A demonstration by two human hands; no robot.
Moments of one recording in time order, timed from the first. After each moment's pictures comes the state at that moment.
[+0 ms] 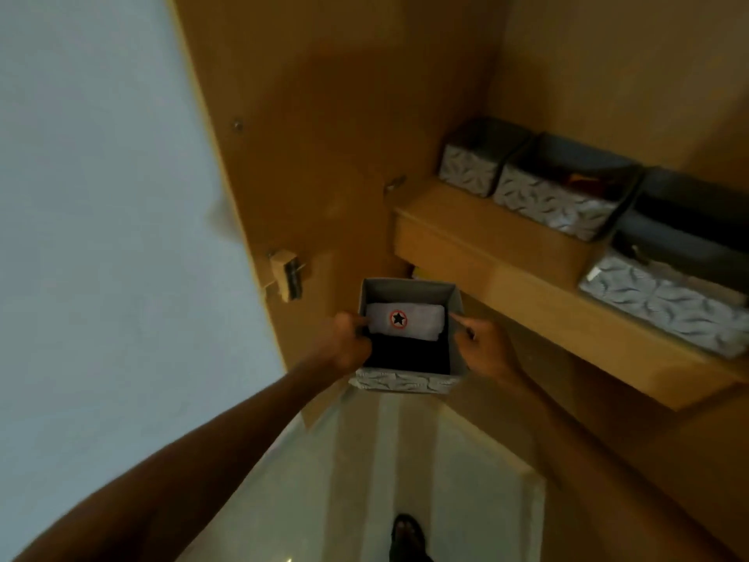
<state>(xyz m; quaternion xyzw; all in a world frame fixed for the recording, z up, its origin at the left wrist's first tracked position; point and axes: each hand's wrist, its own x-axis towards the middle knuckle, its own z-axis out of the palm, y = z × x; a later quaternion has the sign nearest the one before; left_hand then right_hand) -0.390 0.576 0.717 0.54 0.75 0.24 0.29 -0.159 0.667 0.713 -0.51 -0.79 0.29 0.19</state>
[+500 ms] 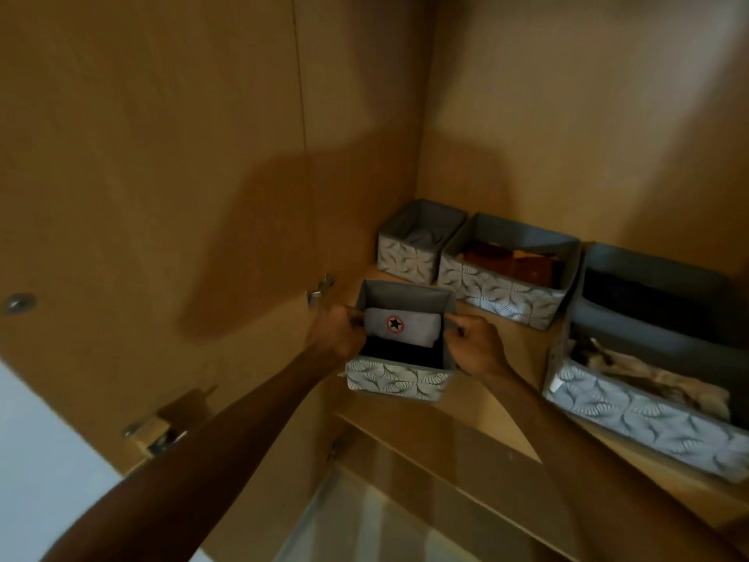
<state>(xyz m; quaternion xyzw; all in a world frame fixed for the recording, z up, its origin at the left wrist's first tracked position) -0.378 0.866 0.777 0.61 0.73 0.25 0.17 -0.144 0.911 0.774 -0.56 -0.72 0.27 0.30</state>
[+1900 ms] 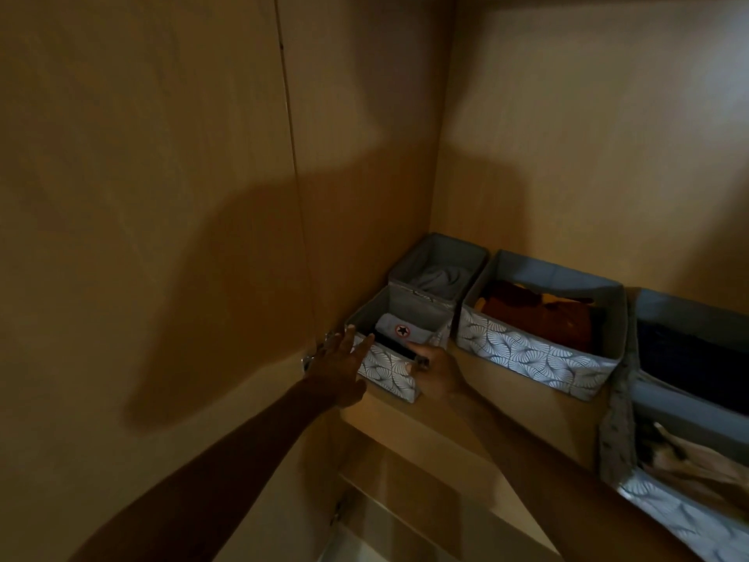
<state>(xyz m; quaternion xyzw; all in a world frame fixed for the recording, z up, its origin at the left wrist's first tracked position) -0.439 0.993 0.740 0.69 0.72 0.01 0.10 -0.244 1.047 0.739 -0.49 -0.72 0.41 0.27</state>
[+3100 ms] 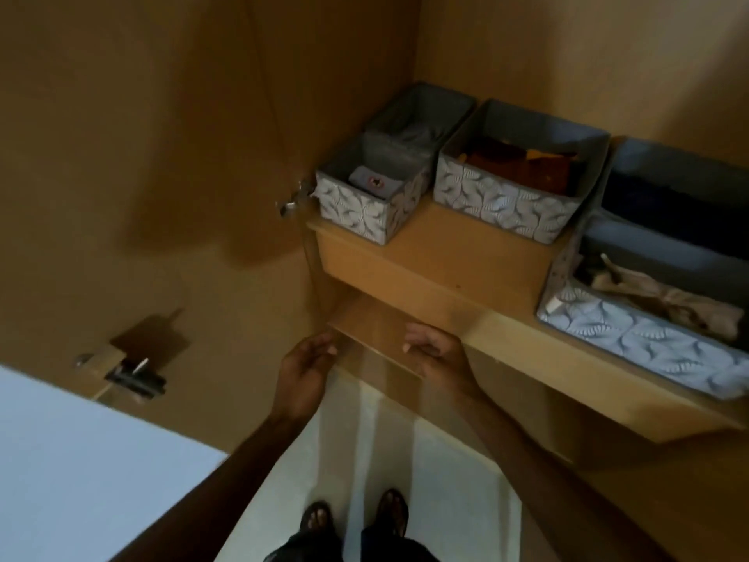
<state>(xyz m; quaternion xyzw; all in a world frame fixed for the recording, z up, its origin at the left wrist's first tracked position) -0.329 0.745 0.660 0.33 0.69 0.52 0.38 -0.130 0.835 0.655 -0.51 -0.55 0.58 0.31</state>
